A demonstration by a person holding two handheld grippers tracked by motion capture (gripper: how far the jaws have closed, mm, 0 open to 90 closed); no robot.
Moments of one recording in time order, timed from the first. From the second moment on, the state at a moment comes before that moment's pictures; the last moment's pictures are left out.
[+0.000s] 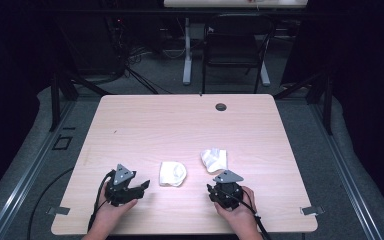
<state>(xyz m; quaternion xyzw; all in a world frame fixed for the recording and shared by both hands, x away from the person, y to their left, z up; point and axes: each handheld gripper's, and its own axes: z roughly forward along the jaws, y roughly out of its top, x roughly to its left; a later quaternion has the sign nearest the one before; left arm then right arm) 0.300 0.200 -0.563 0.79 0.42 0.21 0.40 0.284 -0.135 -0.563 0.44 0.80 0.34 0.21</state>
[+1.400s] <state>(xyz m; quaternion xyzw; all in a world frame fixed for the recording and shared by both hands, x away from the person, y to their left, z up) 0.326 0.124 -0.563 0.82 0.39 0.18 0.38 0.281 -0.144 -0.555 0.45 0.77 0.41 0.20</state>
